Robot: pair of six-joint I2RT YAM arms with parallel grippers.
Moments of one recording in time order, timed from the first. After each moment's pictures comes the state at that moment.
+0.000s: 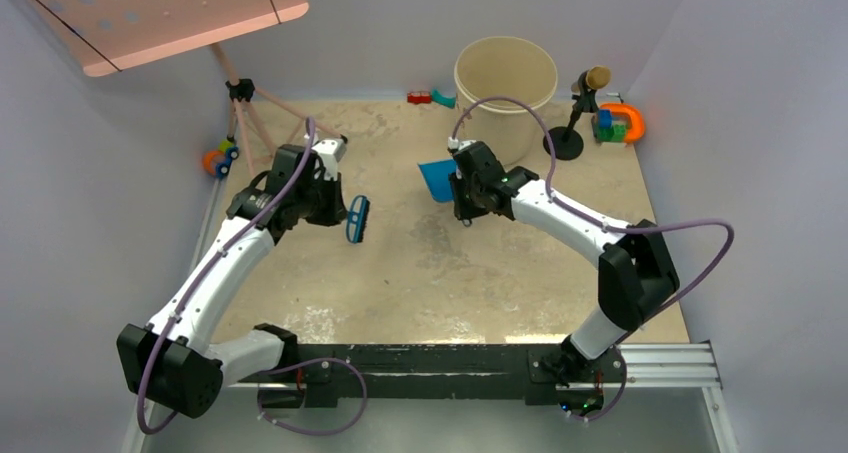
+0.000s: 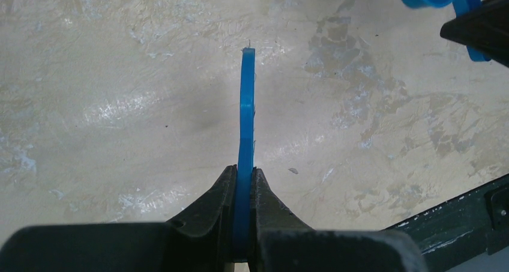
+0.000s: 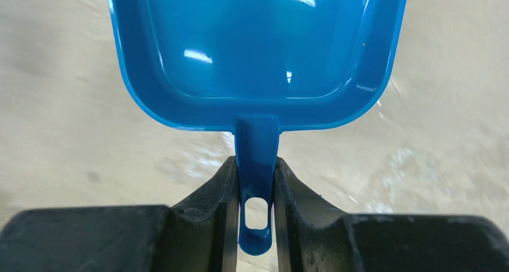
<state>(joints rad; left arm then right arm) -0.33 1.13 1.06 -0.76 0.12 -0.20 0.65 1.62 1.28 -0.53 0.08 0.32</state>
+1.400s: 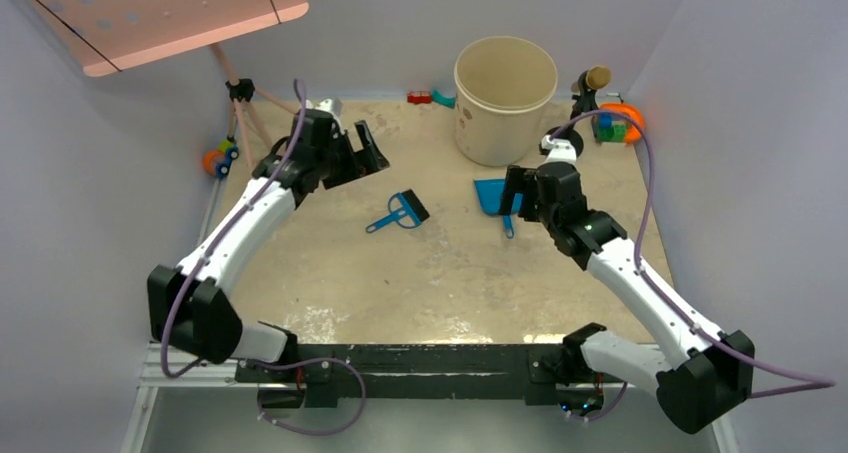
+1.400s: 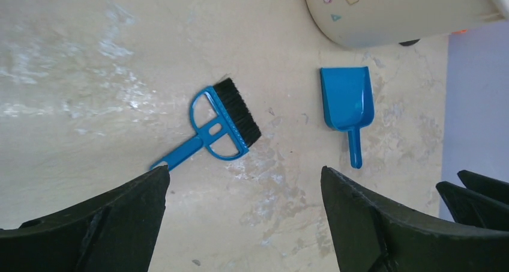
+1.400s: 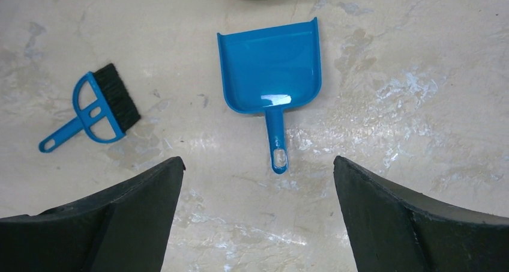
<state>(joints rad) -0.33 1.44 1.23 -0.47 0.15 -0.64 0.45 1.08 0.88 -0.43 0.30 0.41</state>
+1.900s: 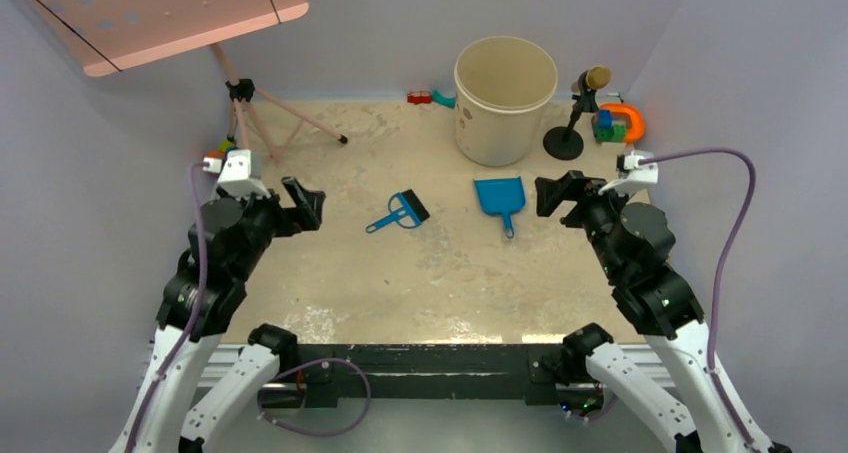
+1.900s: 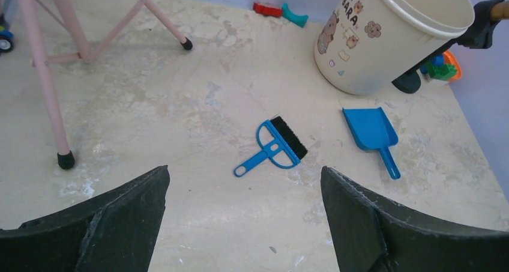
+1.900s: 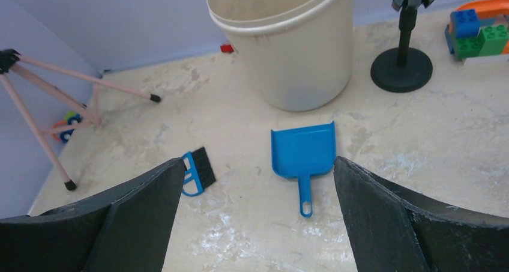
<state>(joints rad) -0.33 0.68 1.01 -0.62 -0.12 -0.38 0.45 0.64 0.93 -0.44 0.30 0.38</state>
